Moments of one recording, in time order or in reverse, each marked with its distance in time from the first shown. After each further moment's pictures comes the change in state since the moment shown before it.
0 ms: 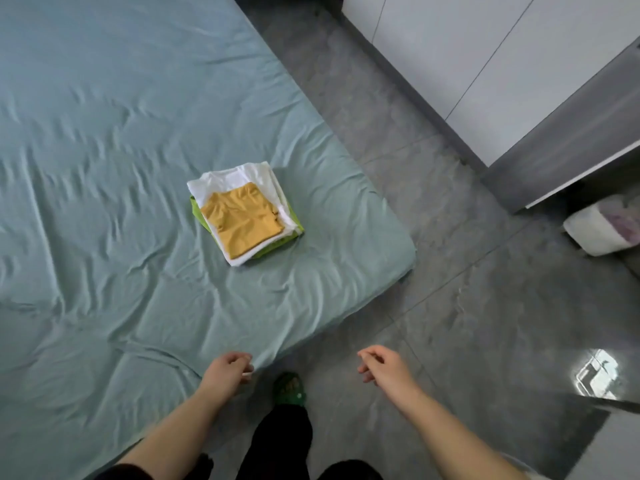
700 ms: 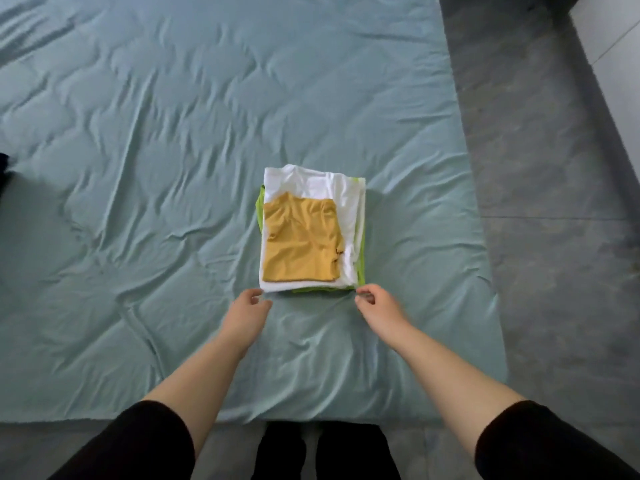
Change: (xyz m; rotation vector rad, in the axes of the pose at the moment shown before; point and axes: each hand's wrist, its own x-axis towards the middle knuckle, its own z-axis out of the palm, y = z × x) left_hand 0.160 0.142 0.022 -0.214 0.453 -0.049; right_hand 0.293 -0.209 0.040 -0.574 -0.320 -0.387
